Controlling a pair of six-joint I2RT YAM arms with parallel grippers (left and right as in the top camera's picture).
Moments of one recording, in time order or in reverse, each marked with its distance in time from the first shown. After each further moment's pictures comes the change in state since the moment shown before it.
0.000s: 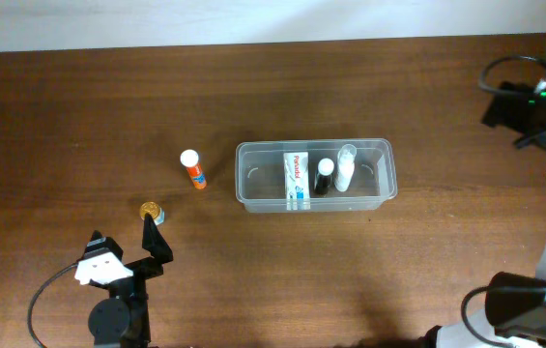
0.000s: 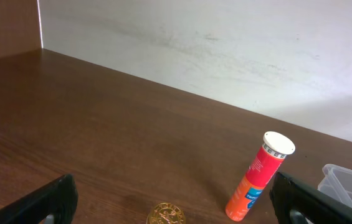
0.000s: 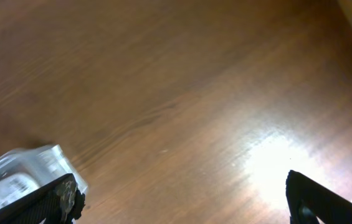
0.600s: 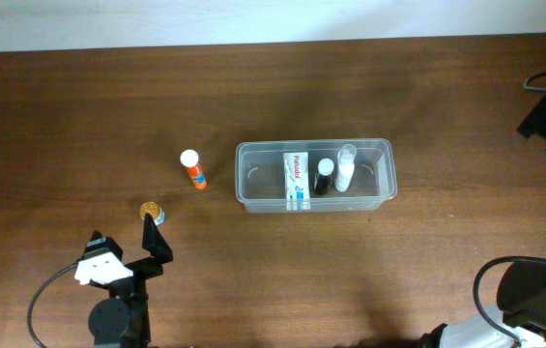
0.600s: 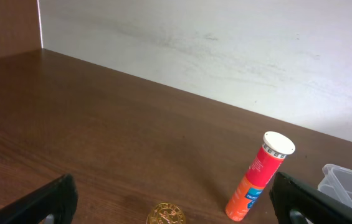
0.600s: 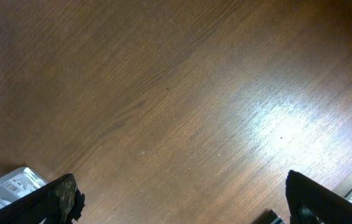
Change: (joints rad) left arm 0.000 0.000 0.000 0.000 0.000 0.000; right arm -0.164 0.045 -0.024 0.000 -0.051 0.008
